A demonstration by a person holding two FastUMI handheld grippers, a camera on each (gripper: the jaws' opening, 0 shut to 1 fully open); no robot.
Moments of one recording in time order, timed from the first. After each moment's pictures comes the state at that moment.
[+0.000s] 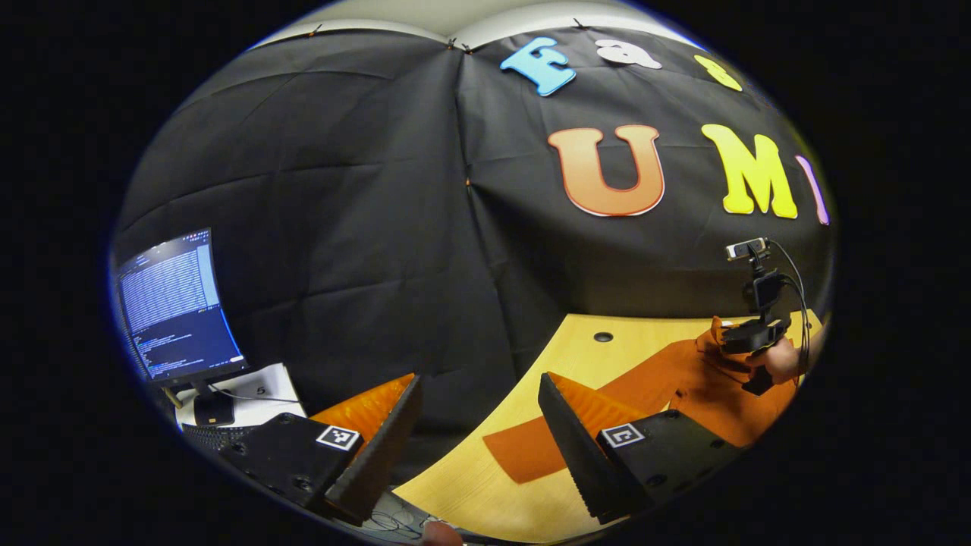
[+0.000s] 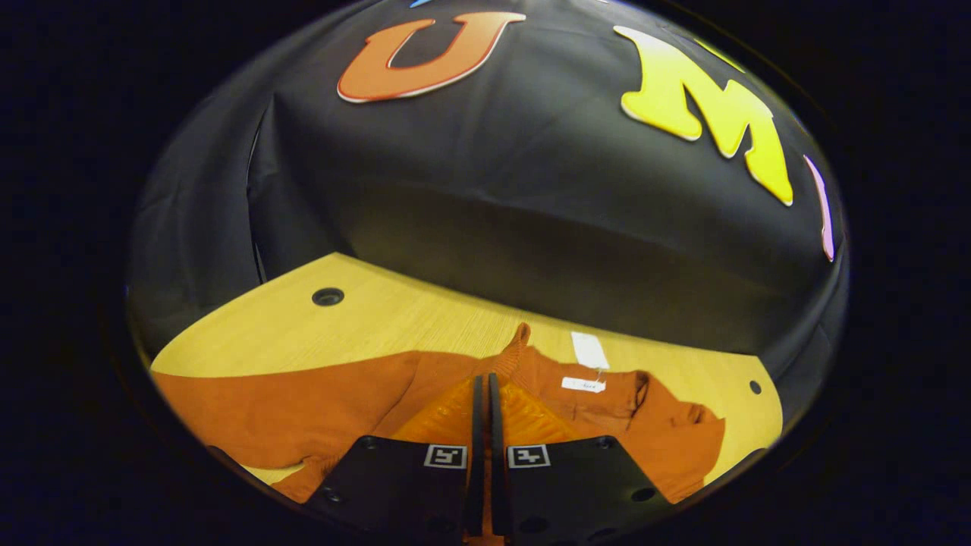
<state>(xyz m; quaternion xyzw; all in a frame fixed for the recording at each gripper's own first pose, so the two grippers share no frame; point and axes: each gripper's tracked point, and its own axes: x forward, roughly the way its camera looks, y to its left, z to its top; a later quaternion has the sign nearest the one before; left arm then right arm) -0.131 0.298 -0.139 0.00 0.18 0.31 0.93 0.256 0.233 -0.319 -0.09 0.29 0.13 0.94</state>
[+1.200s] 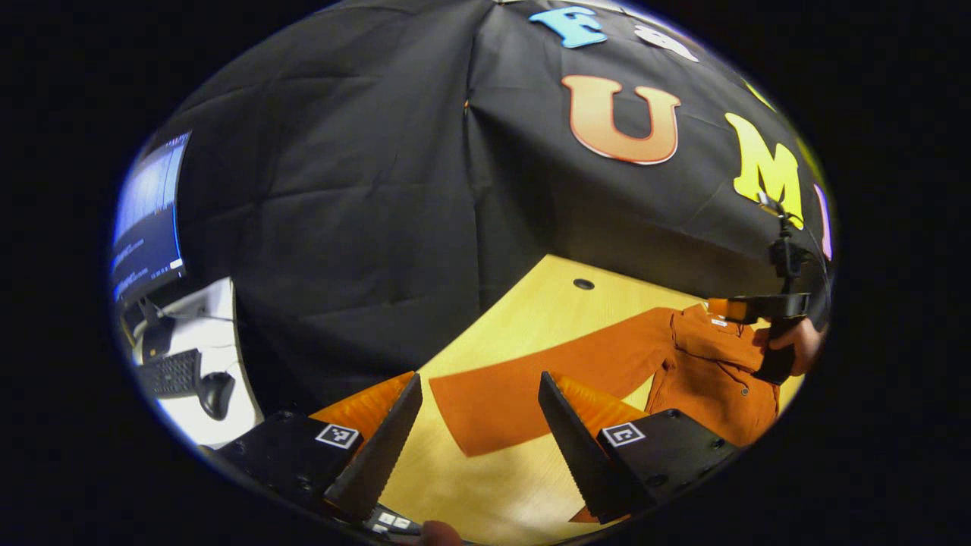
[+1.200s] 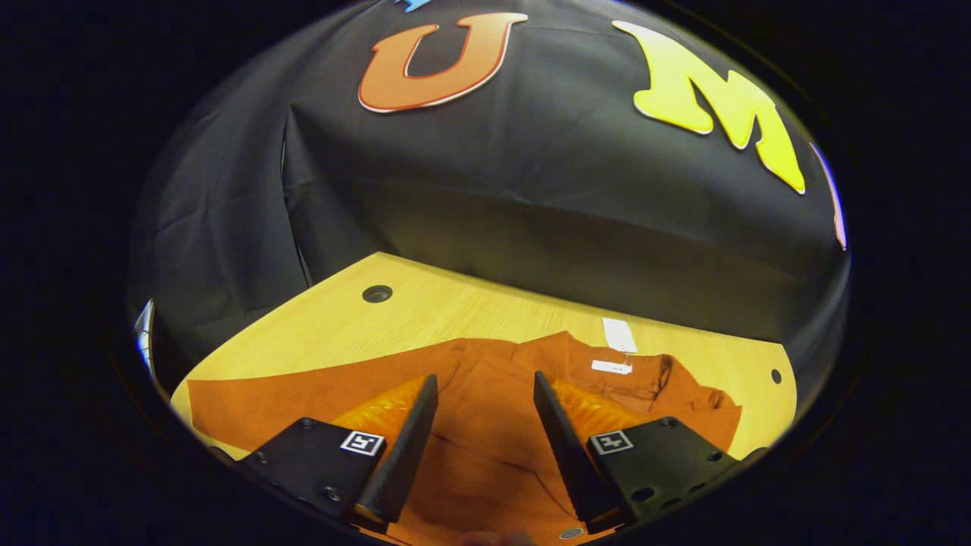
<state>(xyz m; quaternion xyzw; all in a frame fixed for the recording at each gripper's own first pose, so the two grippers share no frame) -0.100 0.276 -0.266 -0.14 0.27 0.26 0.92 0.207 0.230 -0.250 -0.05 0.29 0.19 0.94</state>
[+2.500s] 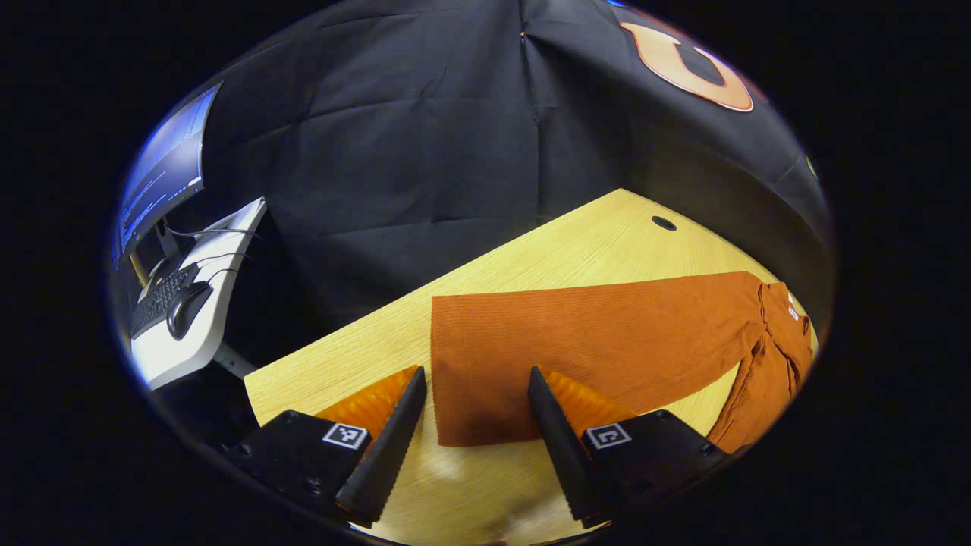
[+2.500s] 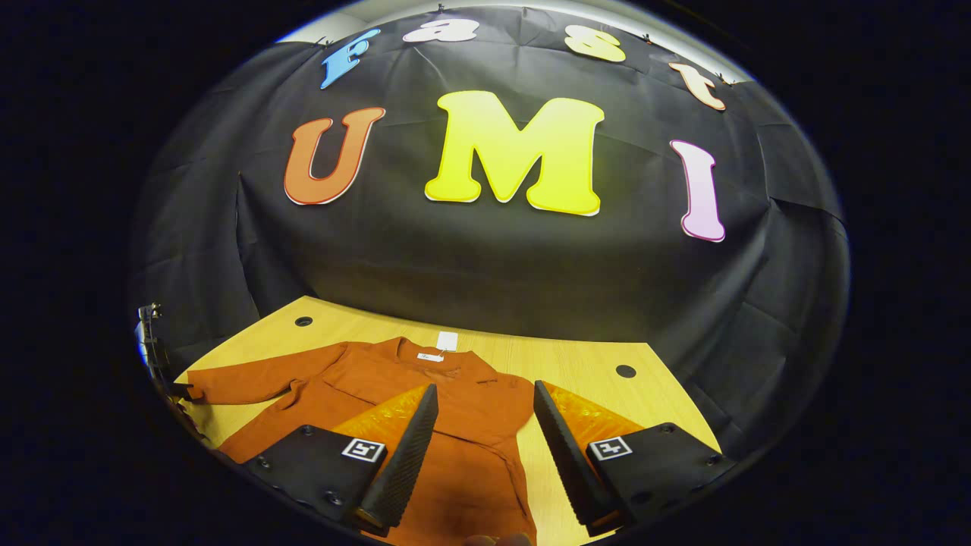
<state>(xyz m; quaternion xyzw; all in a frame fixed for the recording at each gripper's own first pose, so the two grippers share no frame) -0.078 0.272 -0.379 -0.17 0.36 0.37 0.84 0.099 -0.042 -0.130 -0.04 0.21 0.05 0.97</state>
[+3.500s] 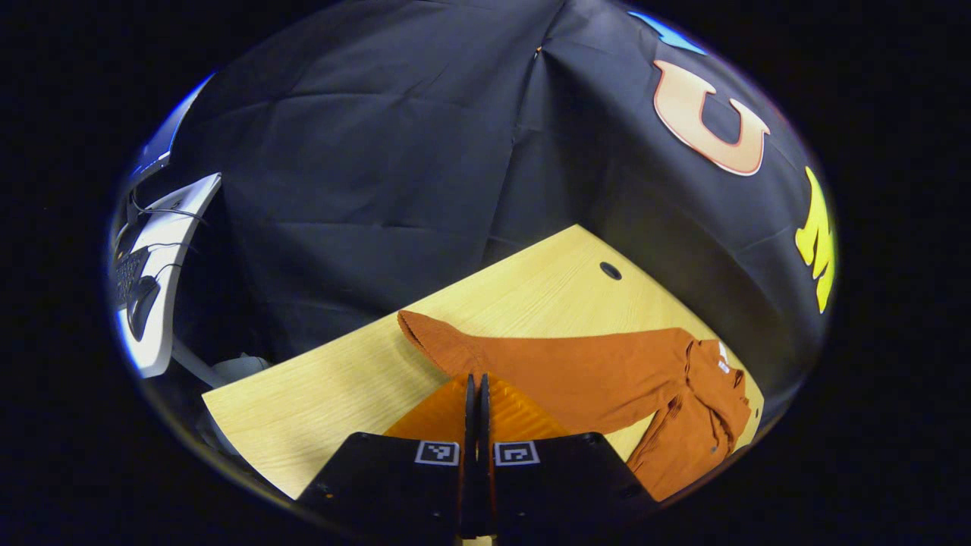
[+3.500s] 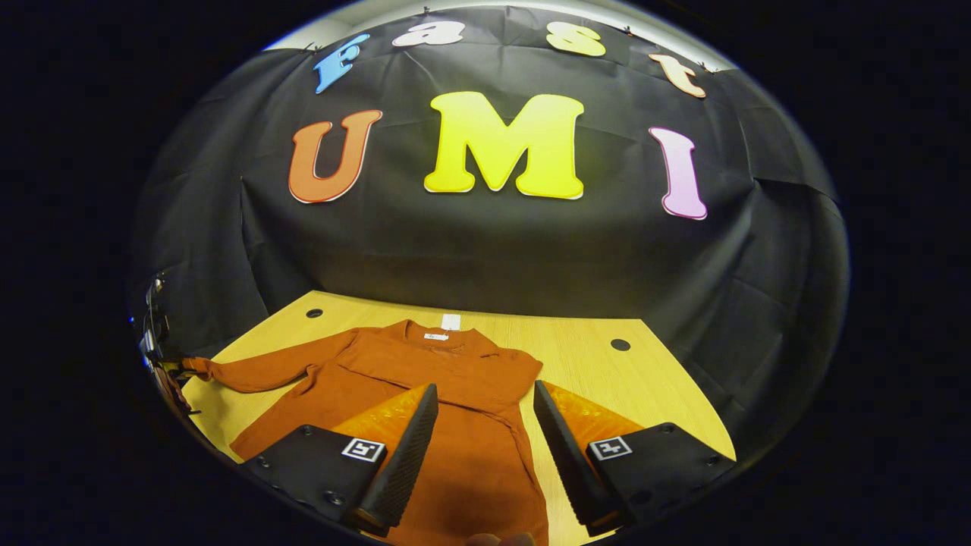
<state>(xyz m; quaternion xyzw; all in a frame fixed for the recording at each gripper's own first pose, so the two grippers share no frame) -0.022 0.285 -0.320 -0.29 0.30 0.29 0.86 0.039 -0.049 -0.133 -0.01 0.23 0.04 0.97</state>
